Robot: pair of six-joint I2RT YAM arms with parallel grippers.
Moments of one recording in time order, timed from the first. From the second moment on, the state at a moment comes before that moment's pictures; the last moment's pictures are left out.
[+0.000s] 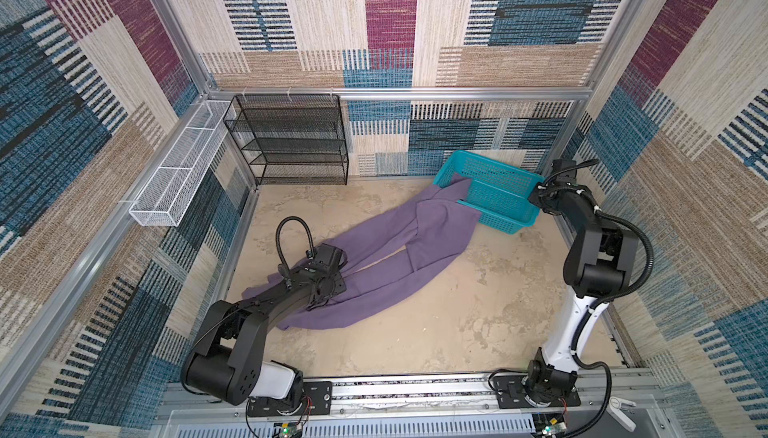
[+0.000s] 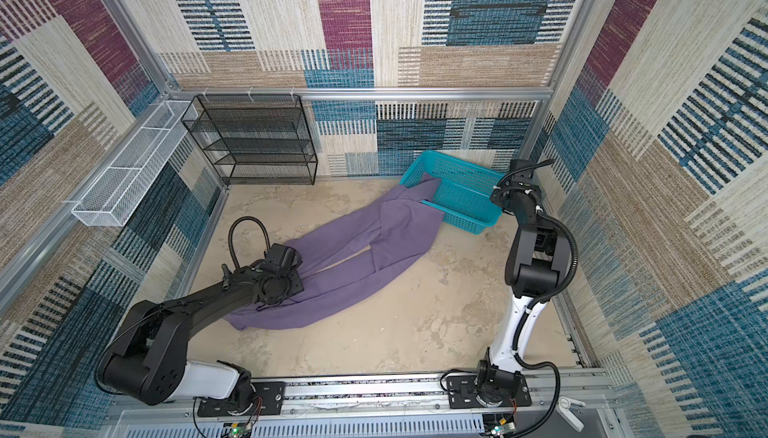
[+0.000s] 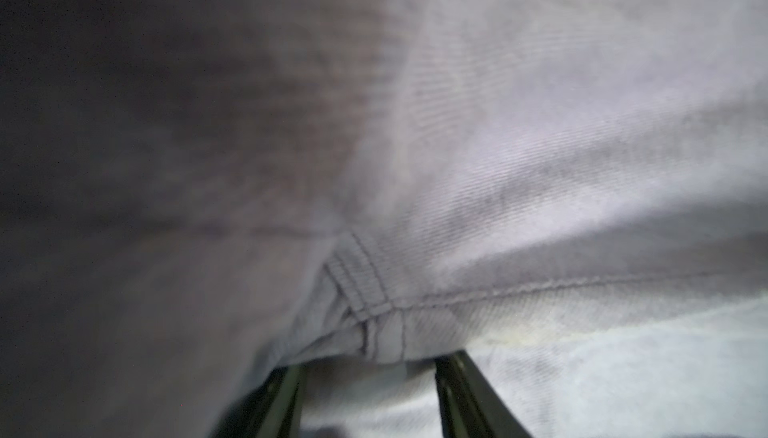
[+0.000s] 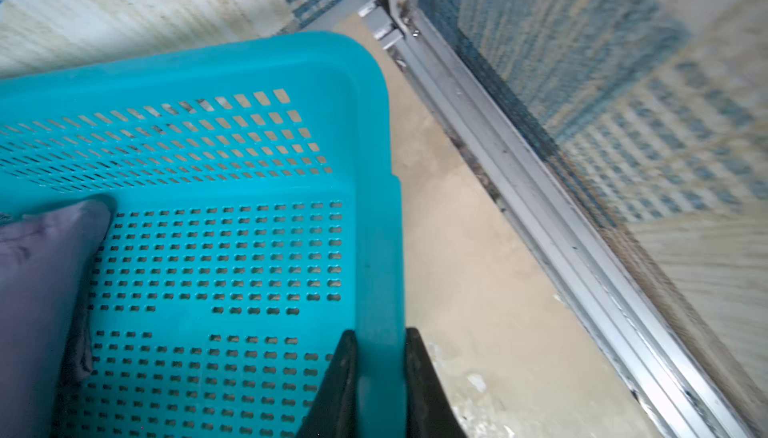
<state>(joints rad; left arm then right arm) -0.34 1.41 0.70 -0.48 -0.18 -0.75 -0.28 2.05 1.68 -0.49 0.08 0.34</state>
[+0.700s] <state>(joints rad) -0.31 1.46 0.83 -0.61 -0.25 -0.75 -0.39 1.88 1.43 -0.38 0.15 0.45</state>
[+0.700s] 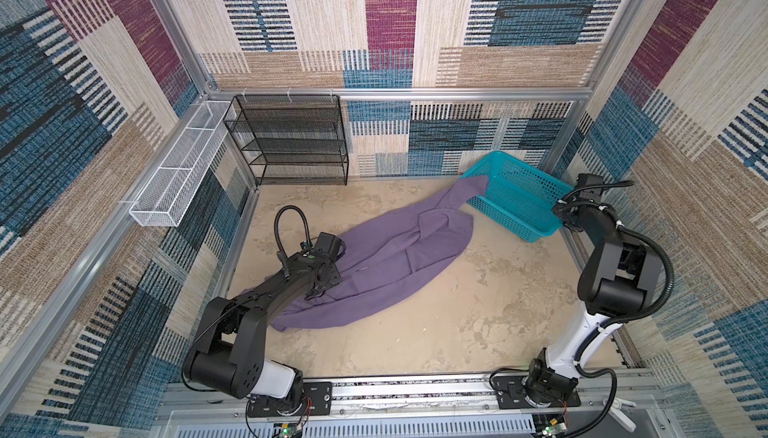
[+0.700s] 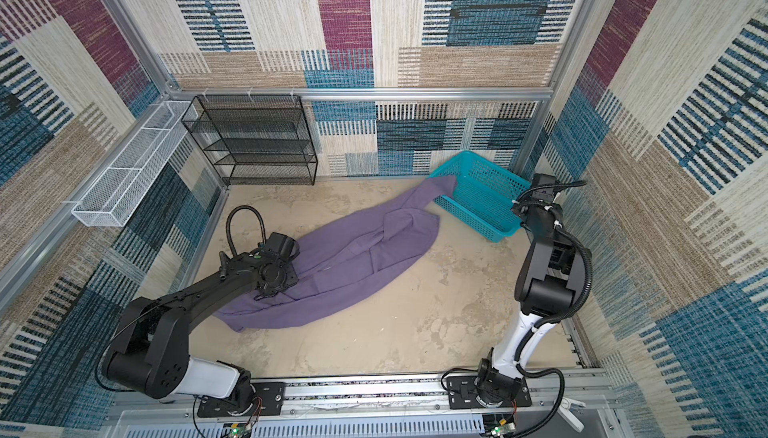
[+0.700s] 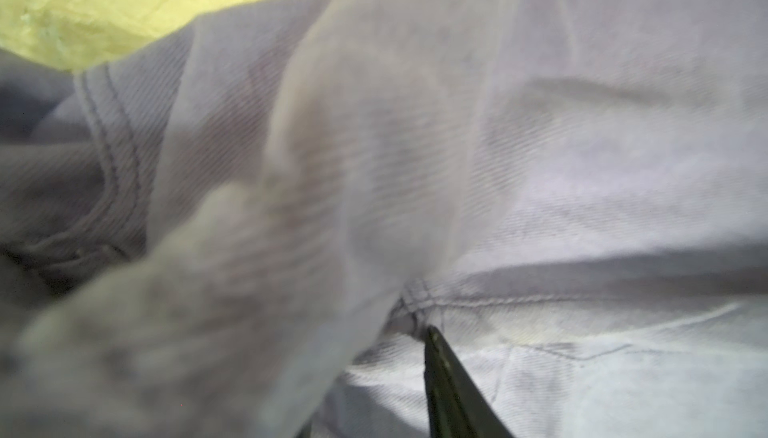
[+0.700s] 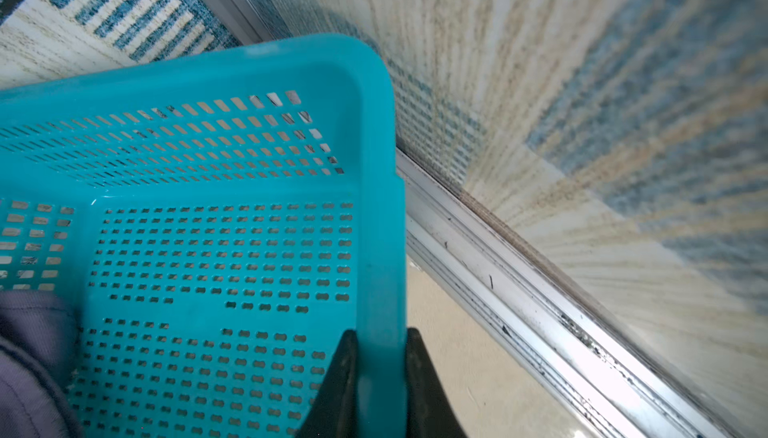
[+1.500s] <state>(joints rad) -0.24 1.40 0.90 -0.69 -0.34 -0.74 -0.44 1.79 1.29 -0.27 0.10 0.54</state>
